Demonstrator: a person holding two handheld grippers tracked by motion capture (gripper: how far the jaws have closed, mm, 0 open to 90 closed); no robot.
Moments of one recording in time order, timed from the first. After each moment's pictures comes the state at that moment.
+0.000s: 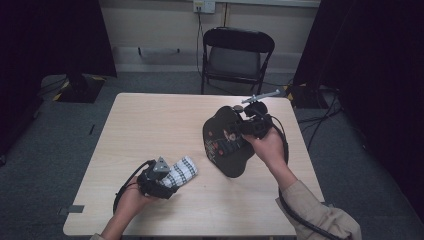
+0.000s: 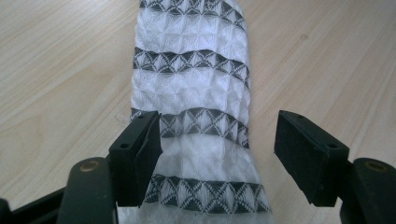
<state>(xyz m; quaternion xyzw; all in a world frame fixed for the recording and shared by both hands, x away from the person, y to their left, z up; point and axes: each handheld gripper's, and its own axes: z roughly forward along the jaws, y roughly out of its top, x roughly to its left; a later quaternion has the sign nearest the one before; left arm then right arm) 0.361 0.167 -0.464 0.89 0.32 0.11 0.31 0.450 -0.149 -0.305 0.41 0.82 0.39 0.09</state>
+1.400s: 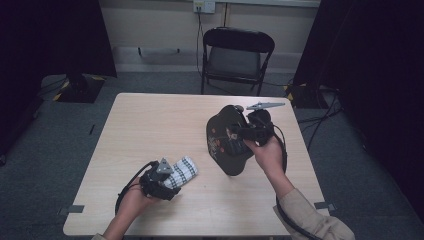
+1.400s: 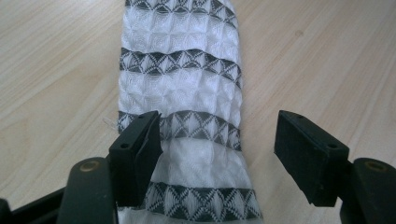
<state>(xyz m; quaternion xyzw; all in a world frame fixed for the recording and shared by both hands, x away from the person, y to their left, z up) 0.360 0.161 -0.466 0.90 0.31 0.11 0.30 0.443 -0.158 -0.328 0.43 0.79 0.42 0.13</state>
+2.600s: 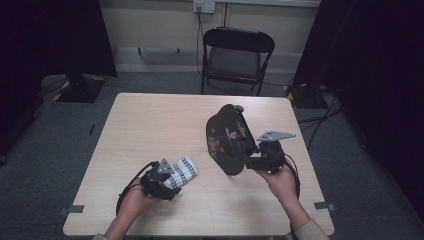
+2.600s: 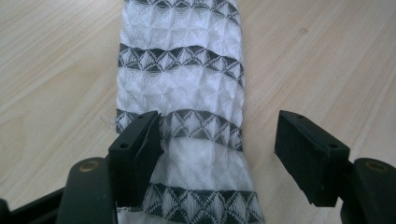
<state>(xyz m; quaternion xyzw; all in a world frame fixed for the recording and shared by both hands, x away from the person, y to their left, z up) 0.361 0.159 -0.469 0.89 0.32 0.11 0.30 0.390 -0.191 -0.378 0.39 0.81 0.43 0.14</state>
